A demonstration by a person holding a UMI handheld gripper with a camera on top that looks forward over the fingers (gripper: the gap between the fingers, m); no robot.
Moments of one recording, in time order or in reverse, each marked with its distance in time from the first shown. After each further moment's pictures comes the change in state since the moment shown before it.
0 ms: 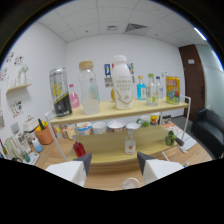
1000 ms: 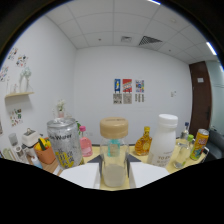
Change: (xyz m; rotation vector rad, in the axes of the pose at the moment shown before) arm -0.073 -0.157 0.087 0.135 -0.038 -0.108
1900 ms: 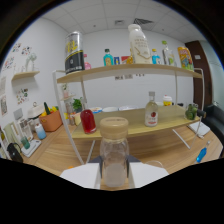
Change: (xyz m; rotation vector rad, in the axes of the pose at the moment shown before) arm -0.002 0.261 -0.082 -0.157 -0.059 0.101
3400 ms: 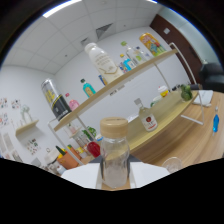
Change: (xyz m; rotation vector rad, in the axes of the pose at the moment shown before) arm -0.004 -0.057 -0.005 0.166 -0.099 0.469
